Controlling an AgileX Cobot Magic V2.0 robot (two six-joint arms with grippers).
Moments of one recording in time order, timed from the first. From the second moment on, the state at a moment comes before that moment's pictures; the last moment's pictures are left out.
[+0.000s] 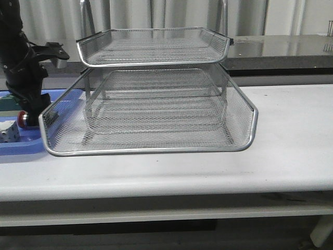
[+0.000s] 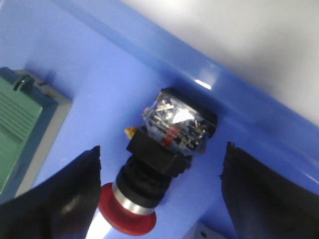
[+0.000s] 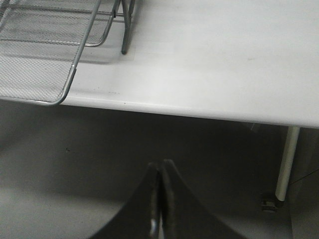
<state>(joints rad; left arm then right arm) -0.07 2.30 -1.92 0.04 0.91 0.84 0.10 0.41 -0.72 0.06 1.02 -0.02</state>
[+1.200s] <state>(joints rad) -0.06 2.38 -1.98 0.02 0.88 0.84 0.10 0.41 -0.72 0.06 1.02 -0.02</state>
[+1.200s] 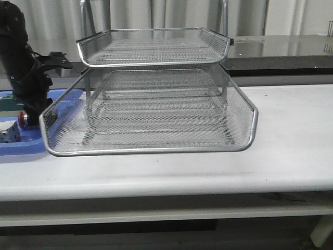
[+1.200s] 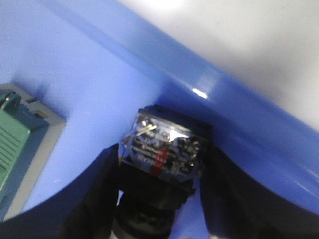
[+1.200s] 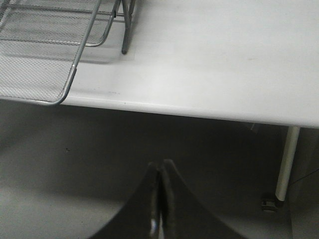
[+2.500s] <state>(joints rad) 0.05 2.17 -2.27 -0.08 1.25 0.68 0.10 0.41 -0.72 0.06 1.02 -0.02</state>
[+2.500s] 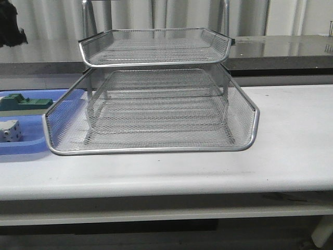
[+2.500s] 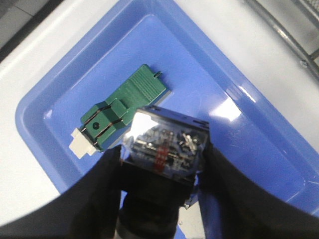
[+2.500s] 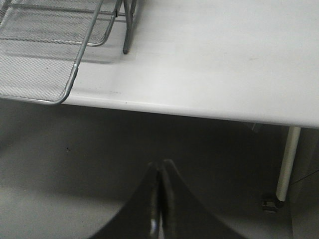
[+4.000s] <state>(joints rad) -0.58 1.83 -1.75 -0.15 1.24 0.66 0.10 0.41 -0.72 0.06 1.02 -0.02</state>
